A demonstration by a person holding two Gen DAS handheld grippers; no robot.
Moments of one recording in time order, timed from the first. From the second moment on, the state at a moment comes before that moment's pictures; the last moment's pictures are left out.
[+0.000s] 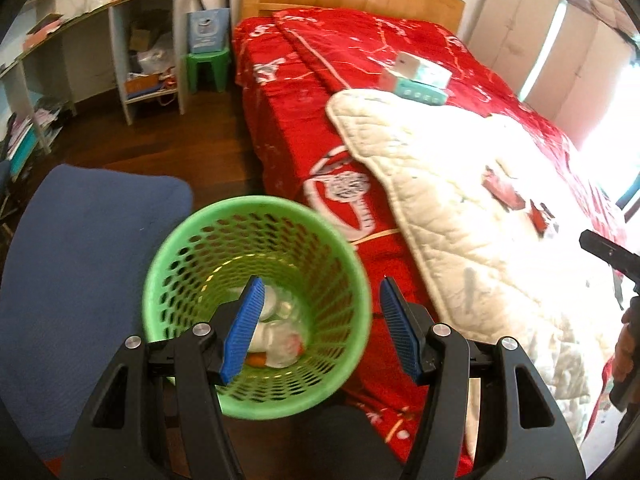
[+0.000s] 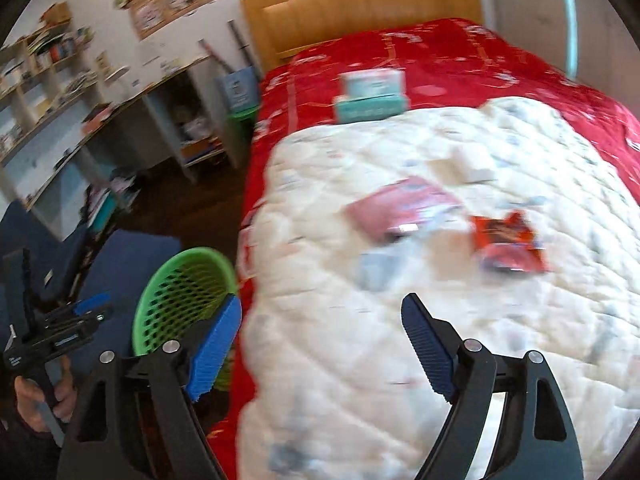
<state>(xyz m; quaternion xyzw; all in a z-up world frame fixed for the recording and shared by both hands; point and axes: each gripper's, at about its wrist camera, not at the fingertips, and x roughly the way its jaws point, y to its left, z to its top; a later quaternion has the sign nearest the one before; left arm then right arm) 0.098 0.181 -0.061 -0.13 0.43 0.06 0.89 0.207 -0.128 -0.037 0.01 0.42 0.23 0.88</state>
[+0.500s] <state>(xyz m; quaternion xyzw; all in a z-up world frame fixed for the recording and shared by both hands) 0.171 0.103 -0.043 -0.06 0.43 0.00 0.90 0.254 -0.214 -0.066 0.01 0.44 0.14 0.89</state>
